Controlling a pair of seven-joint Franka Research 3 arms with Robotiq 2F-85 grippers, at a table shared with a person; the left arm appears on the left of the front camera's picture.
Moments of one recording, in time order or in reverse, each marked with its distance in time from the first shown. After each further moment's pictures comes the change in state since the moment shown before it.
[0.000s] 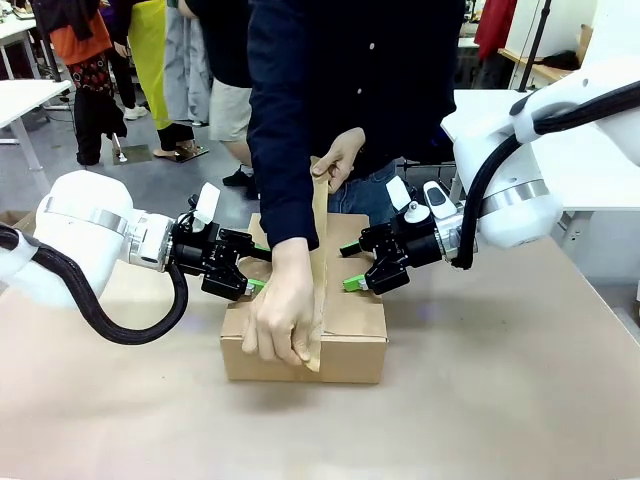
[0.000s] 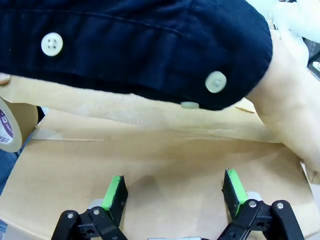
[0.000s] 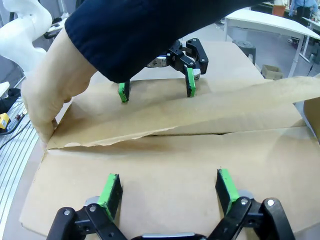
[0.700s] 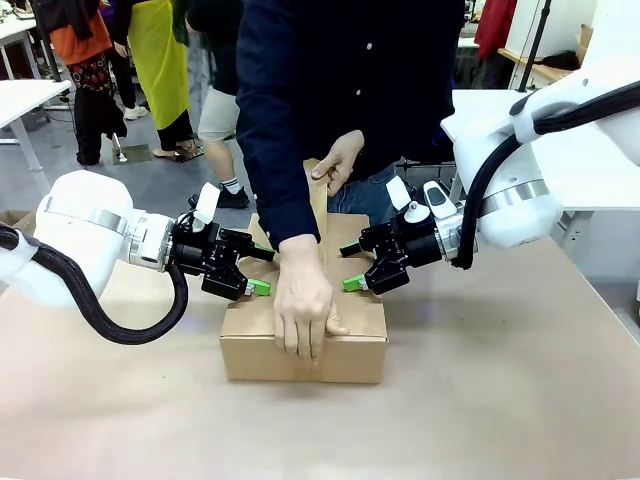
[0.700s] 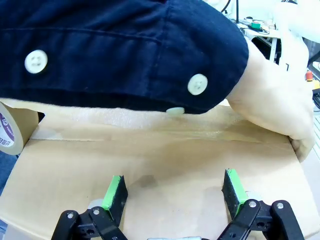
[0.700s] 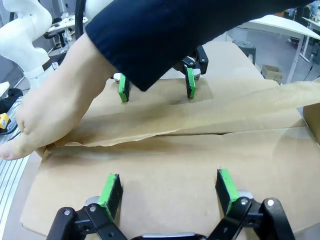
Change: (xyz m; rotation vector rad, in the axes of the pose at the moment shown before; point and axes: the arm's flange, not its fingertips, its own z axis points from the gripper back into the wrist) left arm 0.000 0.000 0.000 0.000 0.000 0.000; right arm 0.000 0.000 0.000 0.000 0.000 0.000
